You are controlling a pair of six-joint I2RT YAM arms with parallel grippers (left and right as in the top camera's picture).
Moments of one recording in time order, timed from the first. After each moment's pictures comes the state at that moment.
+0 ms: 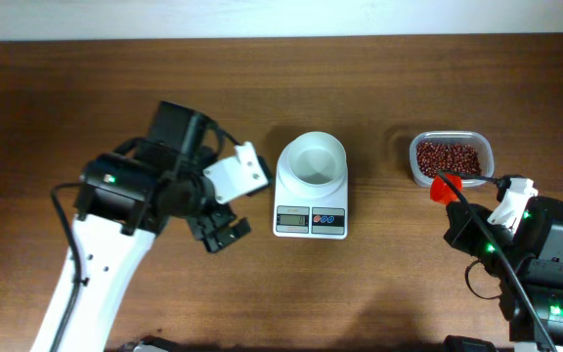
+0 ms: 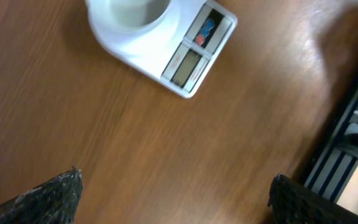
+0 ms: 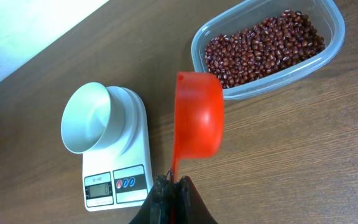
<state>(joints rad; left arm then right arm) -0.32 1.33 1.52 -1.39 0.27 0.74 -0.17 0.74 0.77 -0.77 -0.32 0.39</state>
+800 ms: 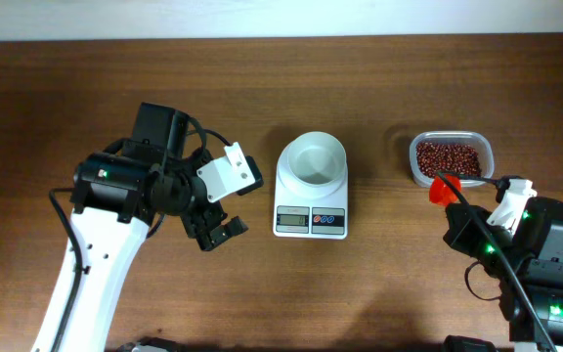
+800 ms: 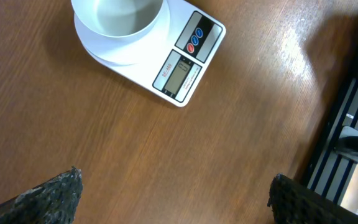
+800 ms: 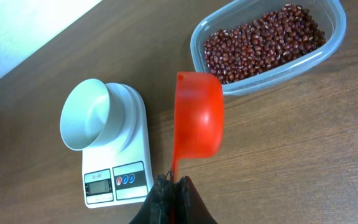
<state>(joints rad) -0.21 1.33 1.42 -1.33 0.41 0.85 -0.17 0.74 0.77 -0.79 -0.33 0.39</state>
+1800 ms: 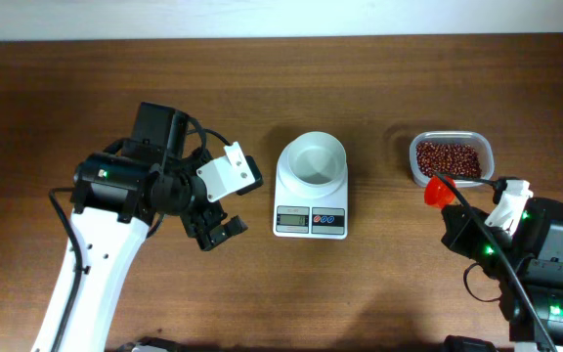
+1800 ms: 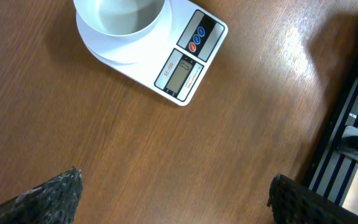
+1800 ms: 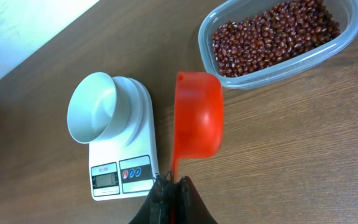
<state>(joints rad) -0.21 1.33 1.42 -1.33 0.40 0.85 -0.17 0.74 0.77 -0.80 -0.36 0.39</state>
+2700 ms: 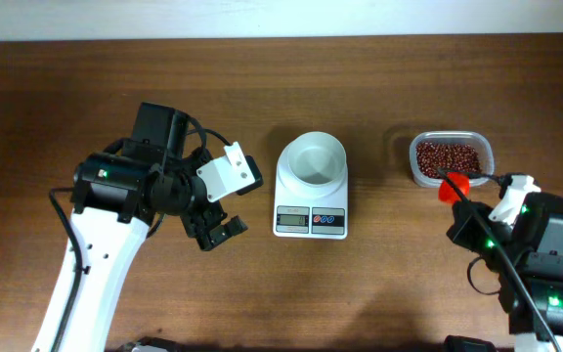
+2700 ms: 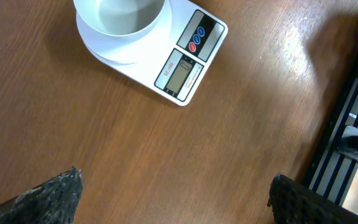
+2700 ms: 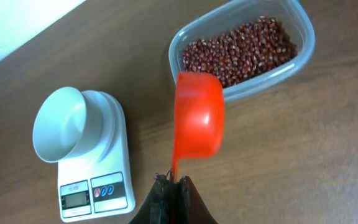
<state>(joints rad) -0.21 1.33 1.42 -1.33 0.40 0.85 -0.17 0.78 0.77 -0.75 -0.25 0.35</state>
